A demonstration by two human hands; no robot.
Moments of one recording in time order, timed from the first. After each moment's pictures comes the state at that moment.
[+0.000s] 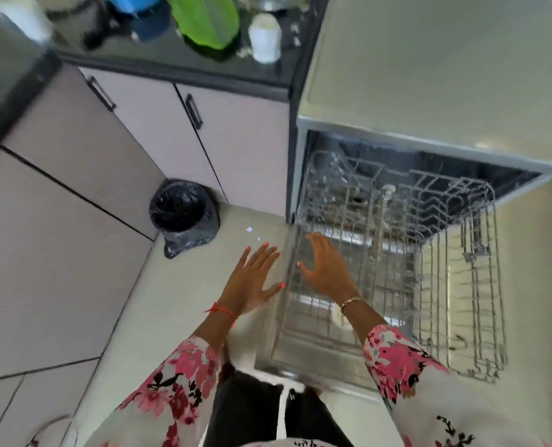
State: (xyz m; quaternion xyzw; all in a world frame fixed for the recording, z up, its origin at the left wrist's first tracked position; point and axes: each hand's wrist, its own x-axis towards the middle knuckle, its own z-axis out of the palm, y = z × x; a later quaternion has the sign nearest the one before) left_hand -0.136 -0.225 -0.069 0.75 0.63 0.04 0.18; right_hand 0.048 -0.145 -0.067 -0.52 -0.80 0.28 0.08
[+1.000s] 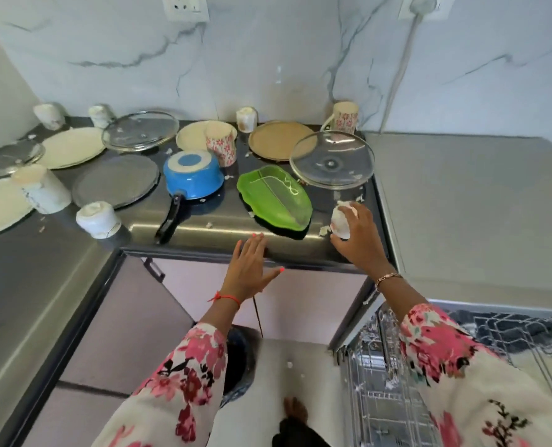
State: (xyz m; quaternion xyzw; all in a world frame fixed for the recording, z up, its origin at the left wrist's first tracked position) left_hand -0.444 0.105 0.039 0.75 0.65 0.13 0.07; right_hand -0.201 0.178 0.075 -0.56 -0.77 0.10 0.30
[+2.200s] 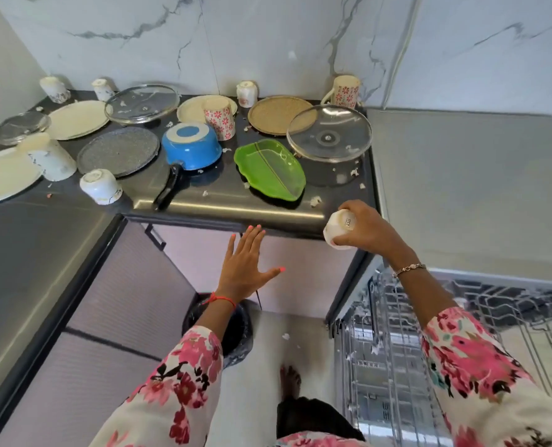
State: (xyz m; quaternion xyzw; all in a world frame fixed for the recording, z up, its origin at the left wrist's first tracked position) left_hand -0.415 0.040 0.025 0.72 0.67 0.16 0.04; right_hand -0.157 0.130 0.103 -0.55 -0.77 0.28 0.16
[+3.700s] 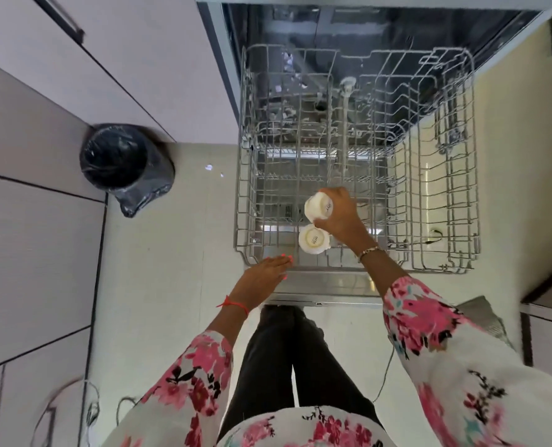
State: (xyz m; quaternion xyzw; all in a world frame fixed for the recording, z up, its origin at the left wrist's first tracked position) left_hand -0.027 -0.286 -0.163 0.78 0.51 0.01 0.36; right_hand 0.164 -0.160 -0.129 -0.65 -0.62 0.44 0.08
